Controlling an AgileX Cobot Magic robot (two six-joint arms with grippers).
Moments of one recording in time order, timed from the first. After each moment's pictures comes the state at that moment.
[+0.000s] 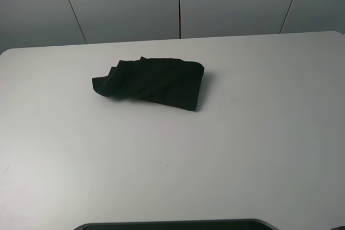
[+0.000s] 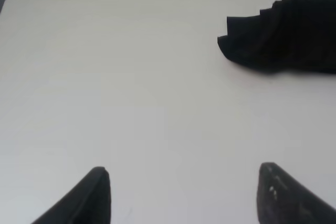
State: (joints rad) left arm -0.29 0.00 -0.54 0.07 1.14 -0.07; right arm -0.11 0.00 -0.68 0.17 1.13 -0.20
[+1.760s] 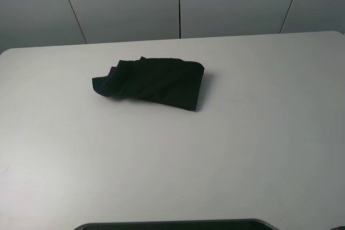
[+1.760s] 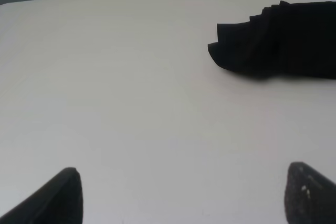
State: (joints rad) left arm -0.29 0.00 -0.51 0.05 1.09 -0.05; right arm -0.04 0.00 -0.51 0.09 1.10 -0.13
